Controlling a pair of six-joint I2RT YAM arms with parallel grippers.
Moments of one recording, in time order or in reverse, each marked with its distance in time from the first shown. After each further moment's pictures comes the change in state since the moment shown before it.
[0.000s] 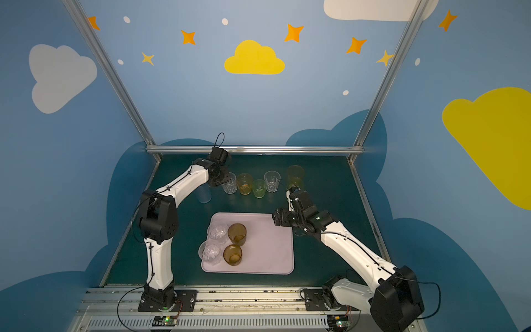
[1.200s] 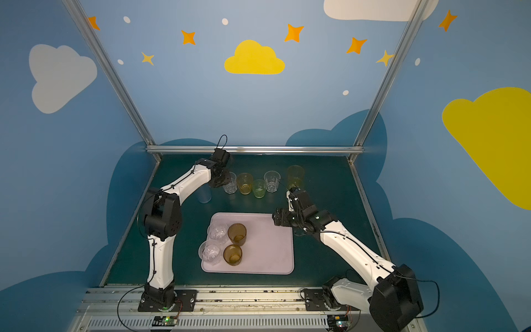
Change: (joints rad) left arm 0.002 0.071 0.038 -0.024 0.002 0.046; right arm -0.004 0.012 0.000 0.000 -0.001 0.015
